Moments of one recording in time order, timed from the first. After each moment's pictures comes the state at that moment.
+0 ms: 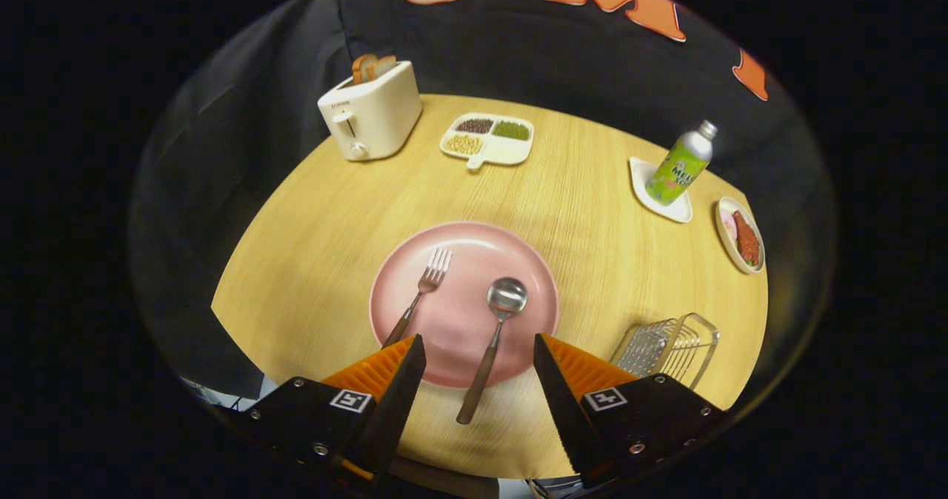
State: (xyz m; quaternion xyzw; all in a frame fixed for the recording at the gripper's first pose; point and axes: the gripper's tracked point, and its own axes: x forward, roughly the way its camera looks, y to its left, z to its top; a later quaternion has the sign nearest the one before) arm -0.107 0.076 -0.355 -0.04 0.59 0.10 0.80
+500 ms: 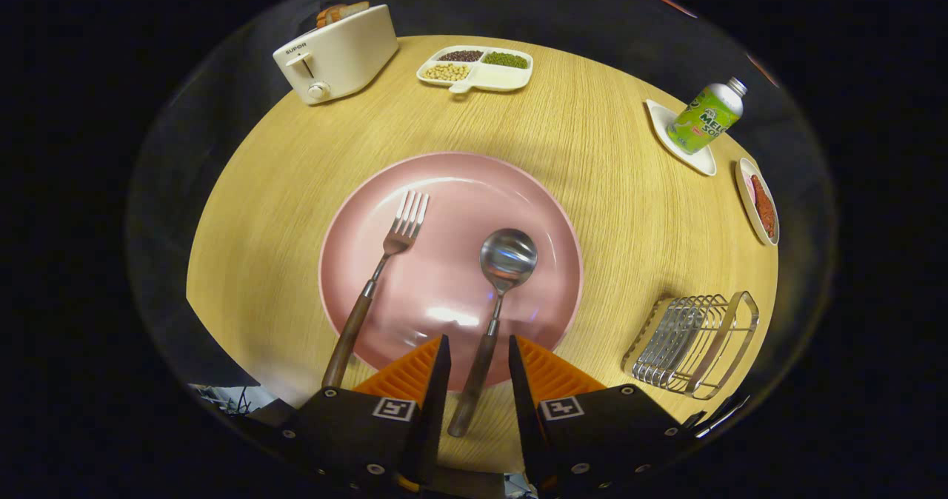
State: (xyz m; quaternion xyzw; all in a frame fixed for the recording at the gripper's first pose) arm -0.121 0.069 -0.409 -0.05 0.66 0.07 0.74
